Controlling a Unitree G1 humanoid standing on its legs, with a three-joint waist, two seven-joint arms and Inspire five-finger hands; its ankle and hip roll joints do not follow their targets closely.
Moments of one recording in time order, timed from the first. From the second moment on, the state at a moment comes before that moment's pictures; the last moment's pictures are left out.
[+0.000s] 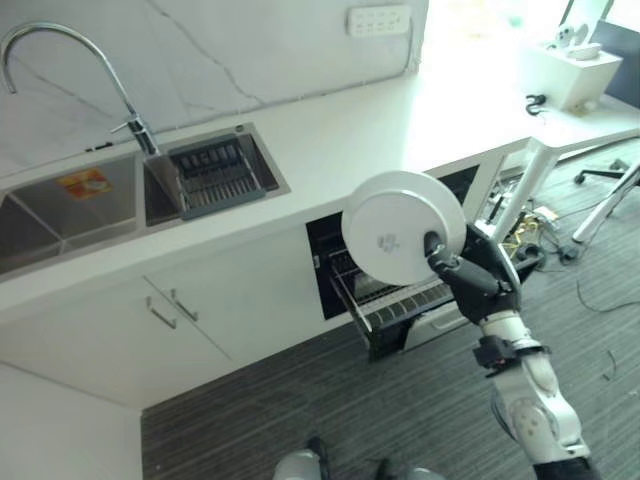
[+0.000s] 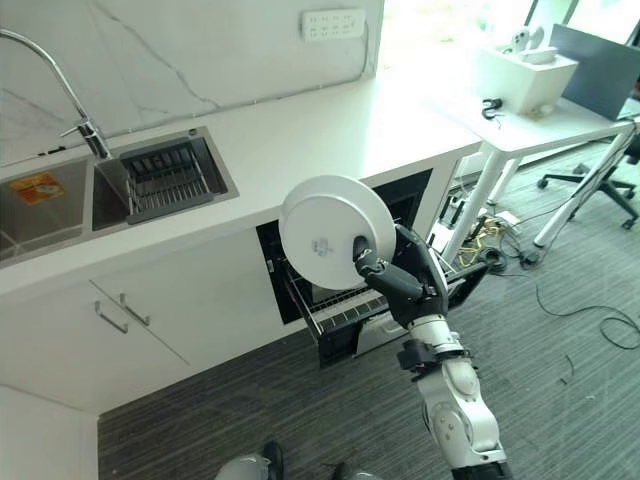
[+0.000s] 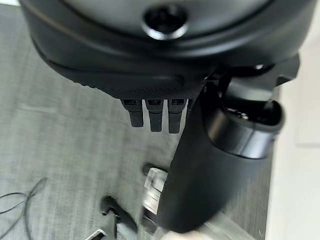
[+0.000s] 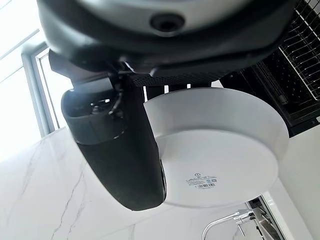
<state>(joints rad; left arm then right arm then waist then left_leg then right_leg) 0.13 0.19 0.01 1.37 -0.52 -0.09 -0.09 -0.01 -0.39 0.05 -0.18 0.83 -0.06 0.09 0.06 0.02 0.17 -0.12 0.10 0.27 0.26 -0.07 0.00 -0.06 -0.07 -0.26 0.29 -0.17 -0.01</state>
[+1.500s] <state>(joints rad) 0.13 0.19 -0.04 1.28 -0.24 -0.05 -0.03 -0.10 -0.56 0.13 -0.10 -0.28 -0.08 -0.33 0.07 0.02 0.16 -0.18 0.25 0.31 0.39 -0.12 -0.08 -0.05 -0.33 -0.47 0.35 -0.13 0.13</state>
